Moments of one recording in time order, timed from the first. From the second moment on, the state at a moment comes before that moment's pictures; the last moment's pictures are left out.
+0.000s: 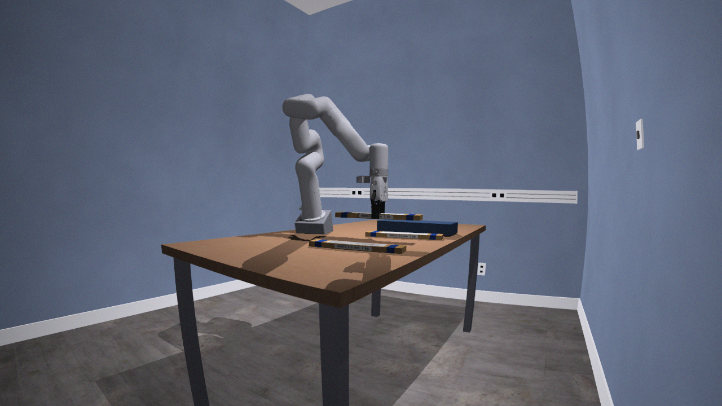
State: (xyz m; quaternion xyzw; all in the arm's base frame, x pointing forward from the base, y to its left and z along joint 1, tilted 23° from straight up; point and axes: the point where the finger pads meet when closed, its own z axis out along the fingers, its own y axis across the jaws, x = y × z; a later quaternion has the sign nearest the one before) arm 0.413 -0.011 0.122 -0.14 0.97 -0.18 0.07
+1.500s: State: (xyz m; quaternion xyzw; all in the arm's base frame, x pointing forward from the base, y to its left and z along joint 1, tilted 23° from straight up) arm 0.426 -0.035 0.058 -0.14 0.97 -0.18 0.06
